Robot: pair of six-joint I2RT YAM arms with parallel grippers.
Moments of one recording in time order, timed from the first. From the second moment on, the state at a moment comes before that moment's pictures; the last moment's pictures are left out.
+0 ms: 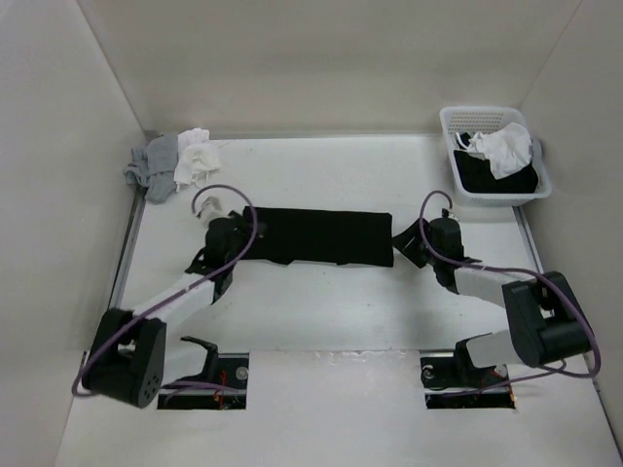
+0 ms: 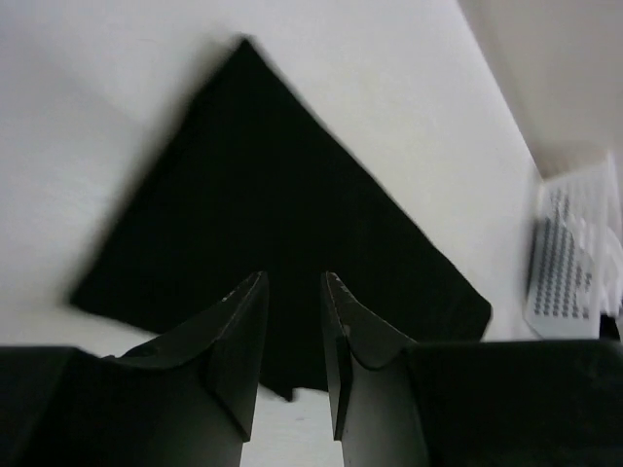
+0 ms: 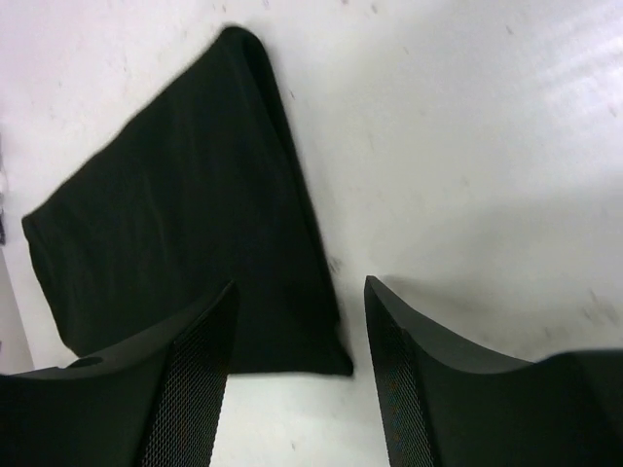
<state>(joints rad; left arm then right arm) -0.21 1.12 0.36 0.32 -0.10 -0.97 0.24 1.34 0.41 0.32 -0.07 0.90</state>
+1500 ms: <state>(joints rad) -0.56 1.05 0.39 0.40 -0.18 -0.96 0.69 1.17 0.80 -0.05 0.25 0.80</state>
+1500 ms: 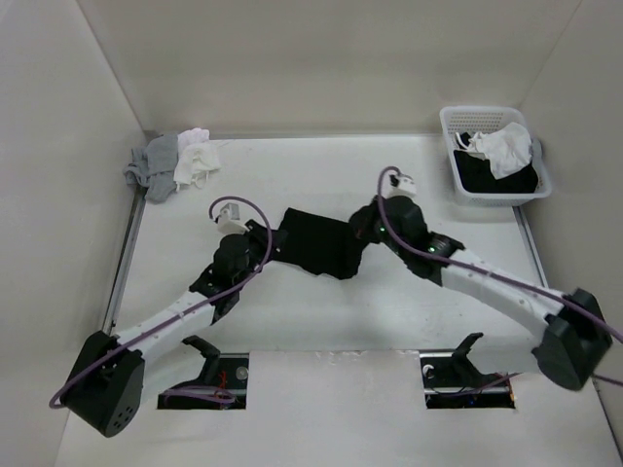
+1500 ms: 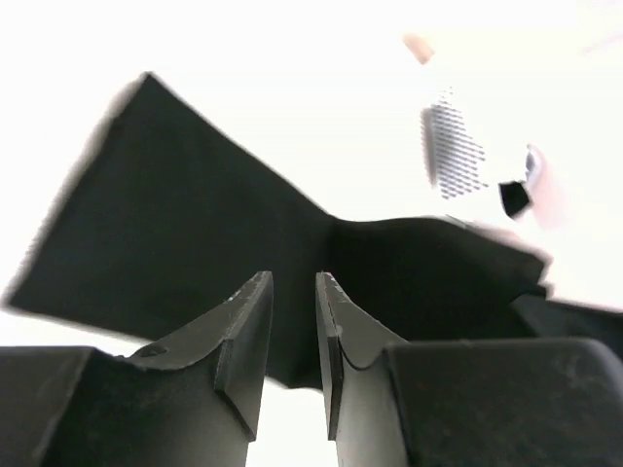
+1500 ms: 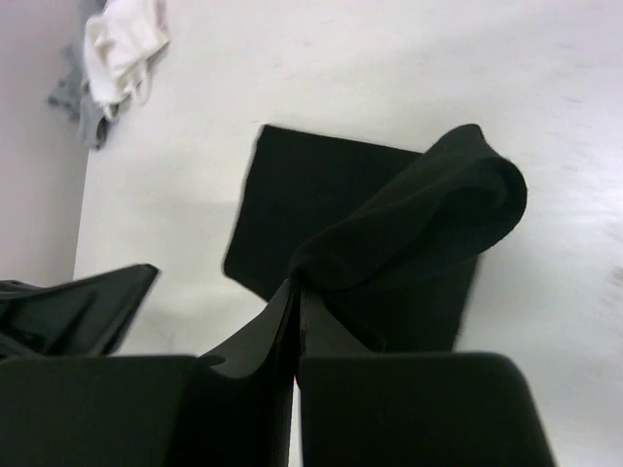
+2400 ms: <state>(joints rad) -0.43 0.92 0.36 0.21 -0.17 -0.90 0.88 1.63 1.14 0.01 0.22 0.77</state>
